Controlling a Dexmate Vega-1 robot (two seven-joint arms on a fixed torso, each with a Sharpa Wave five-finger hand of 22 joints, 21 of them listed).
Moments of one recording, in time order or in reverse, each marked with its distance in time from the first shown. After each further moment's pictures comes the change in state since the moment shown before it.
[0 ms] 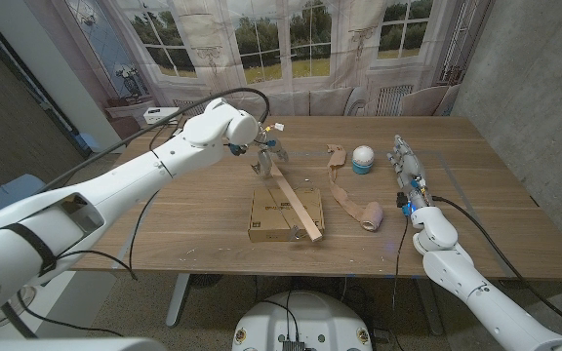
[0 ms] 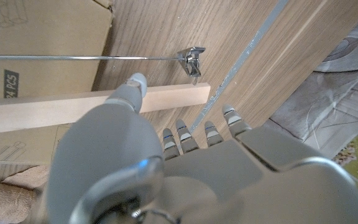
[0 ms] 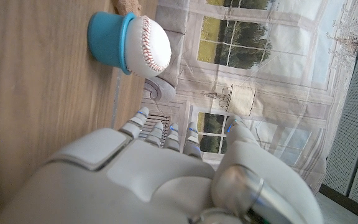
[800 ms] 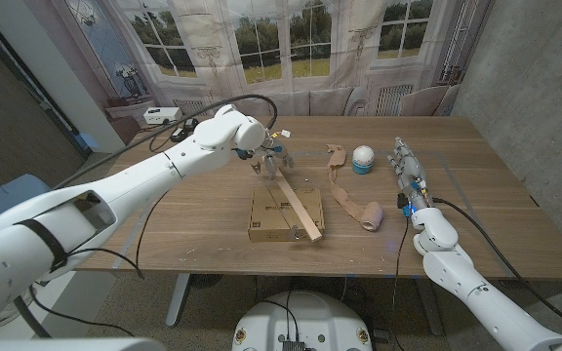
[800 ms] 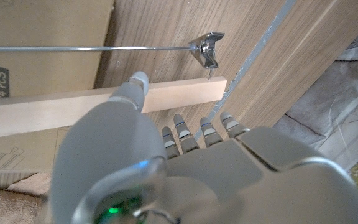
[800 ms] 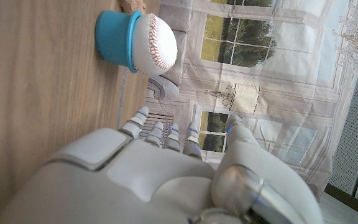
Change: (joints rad) left arm -0.030 -0.046 0.051 0.086 0.000 -0.043 0.046; left_hand 0.022 0.022 -0.042 -0.005 -0.012 0.030 -0.005 0.004 0.000 0.079 0.007 0.029 0.009 0.079 -0.050 0.007 -0.002 -0.082 -0.118 -0.021 -0.003; right arm 0.009 0.006 0.000 0.027 0.012 0.002 0.011; right_hand 0.000 0.000 0.000 0.000 0.000 0.000 0.000 0.000 0.000 0.004 0.004 0.000 0.000 0.006 0.006 0.000 0.000 0.006 0.005 0.000 0.000
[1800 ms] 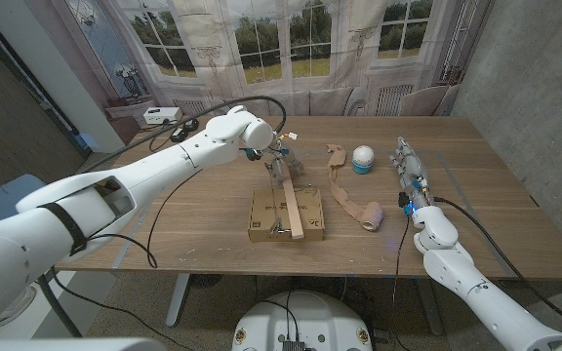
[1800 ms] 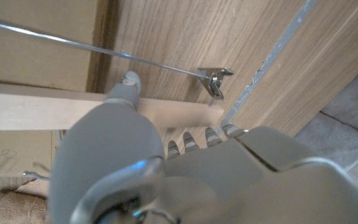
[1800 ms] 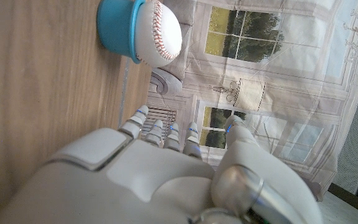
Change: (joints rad) left arm -0.087 -0.076 0.077 0.190 -0.087 -0.109 0.061; left_hand -0.044 -0.028 -0.134 0.028 0.008 -0.222 0.035 -0.045 -0.023 -0.305 0.064 -0.059 0.003 -0.173 0.085 -0.011 0.003 -0.113 0.027 -0.004 0.001; right arm 0.014 0.000 0.003 0.010 -0.010 -0.017 -0.026; right_hand -0.008 0.000 -0.004 0.004 0.000 0.000 0.000 0.000 0.000 0.000 0.000 0.000 0.000 0.021 0.014 0.004 0.005 0.011 0.011 0.004 0.000
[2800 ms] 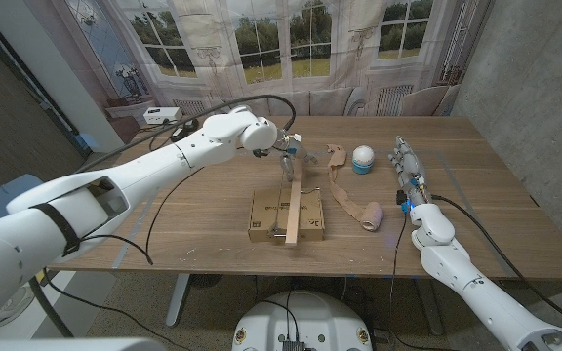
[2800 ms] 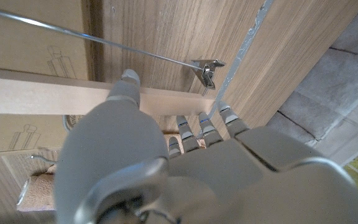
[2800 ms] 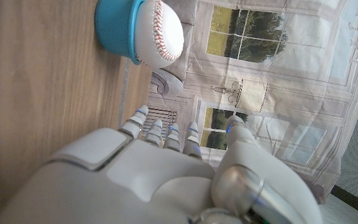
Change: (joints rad) left arm 0.004 0.026 0.003 -0.062 0.059 -0.137 0.114; left_hand 0.101 0.051 -0.062 -0.032 -0.025 0.001 -0.012 0.082 -0.005 0.232 -0.078 0.129 -0.004 0.158 -0.079 0.019 0.002 0.205 0.000 0.064 0.000; right arm 0.024 0.012 -0.009 0.025 -0.009 -0.003 -0.008; right_hand -0.004 0.004 0.000 0.000 0.000 0.006 -0.002 0.000 0.000 0.000 0.000 0.000 0.000 0.012 0.012 0.008 0.000 0.000 0.000 0.000 0.000
